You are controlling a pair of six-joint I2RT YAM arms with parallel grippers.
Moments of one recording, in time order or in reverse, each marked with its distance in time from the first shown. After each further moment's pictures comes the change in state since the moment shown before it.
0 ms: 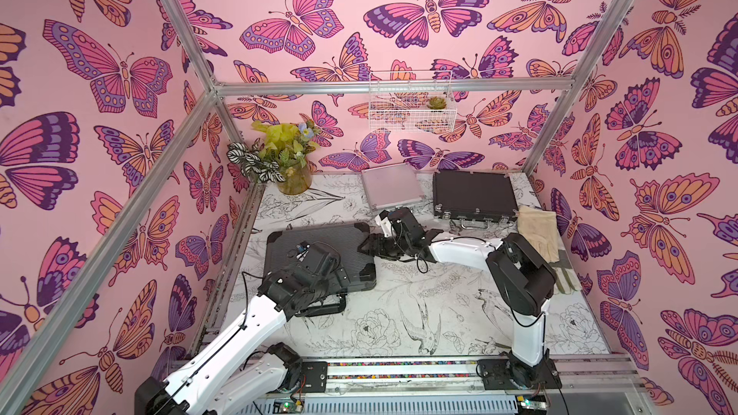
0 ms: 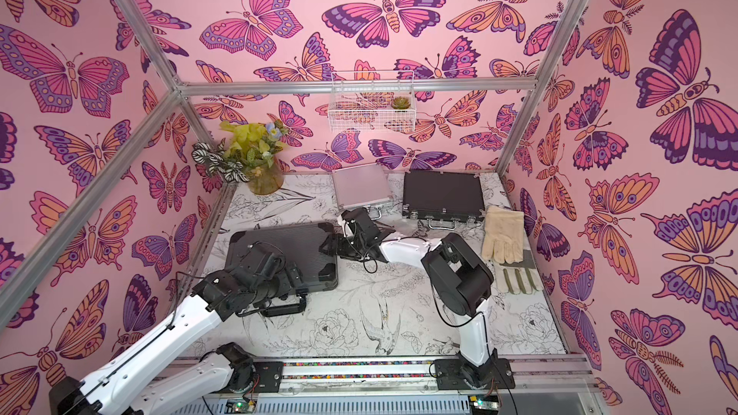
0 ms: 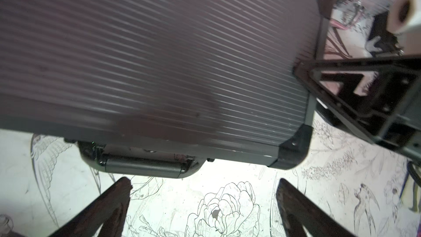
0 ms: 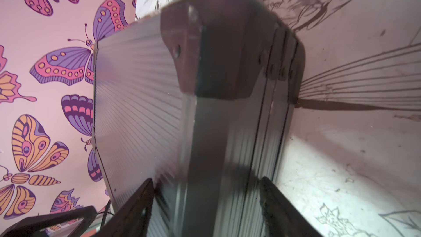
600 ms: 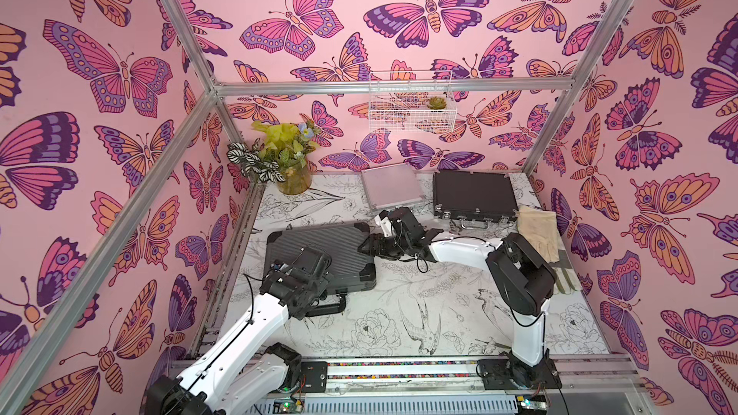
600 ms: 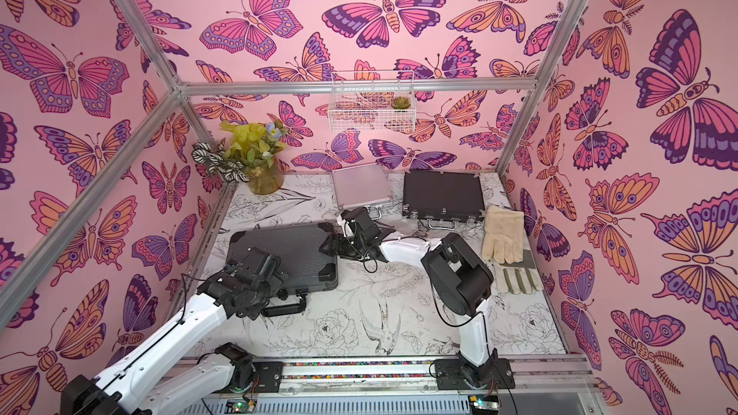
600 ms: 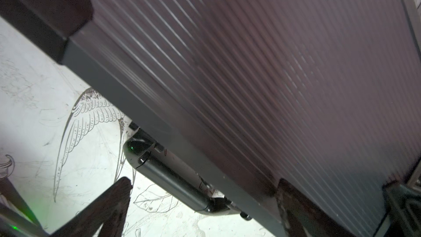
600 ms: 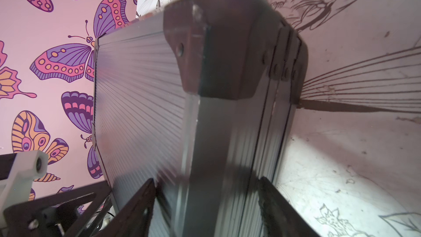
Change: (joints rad) left arm 0.125 0.026 -0.116 0.058 -0.097 -0.343; right arm 0.000 0.006 -0.002 0.013 -0.014 0.000
